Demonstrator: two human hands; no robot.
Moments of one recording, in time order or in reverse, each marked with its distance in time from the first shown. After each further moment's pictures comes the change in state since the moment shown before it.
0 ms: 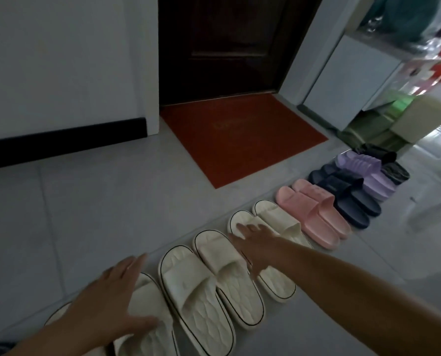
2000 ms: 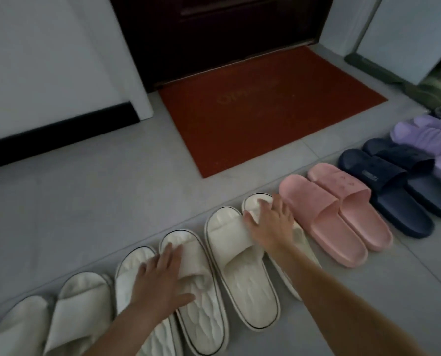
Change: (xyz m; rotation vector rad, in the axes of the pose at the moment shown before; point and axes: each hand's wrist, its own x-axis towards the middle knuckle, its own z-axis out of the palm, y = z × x) left_hand 0.132 0.157 0.075 0.165 -0.012 -0.307; right_hand 0.075 0.116 0.090 0.826 0.571 0.389
